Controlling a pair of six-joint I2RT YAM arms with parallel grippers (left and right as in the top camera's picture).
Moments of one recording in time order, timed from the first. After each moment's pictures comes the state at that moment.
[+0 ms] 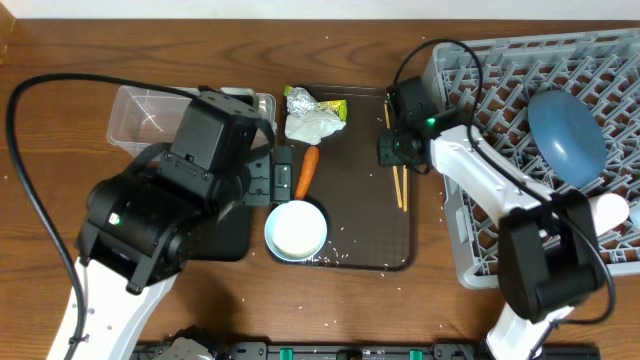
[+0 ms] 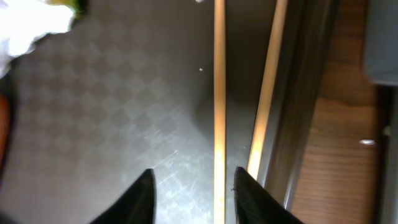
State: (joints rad) left arm -0.52 1.26 1.70 -1.38 -0.18 -0.38; right arm 0.39 1.91 1.33 -0.62 0.00 0.35
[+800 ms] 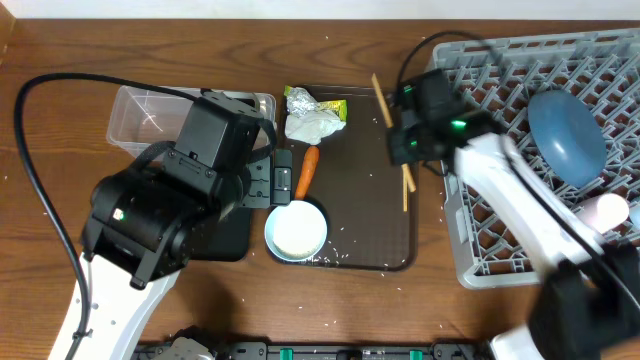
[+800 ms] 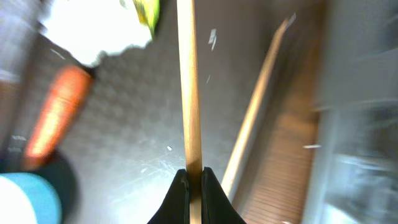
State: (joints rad) left arm -0.51 1.27 1.70 -1.40 -0.18 -0.38; right arm 0.34 1.64 1.31 -0.71 -0.08 0.13
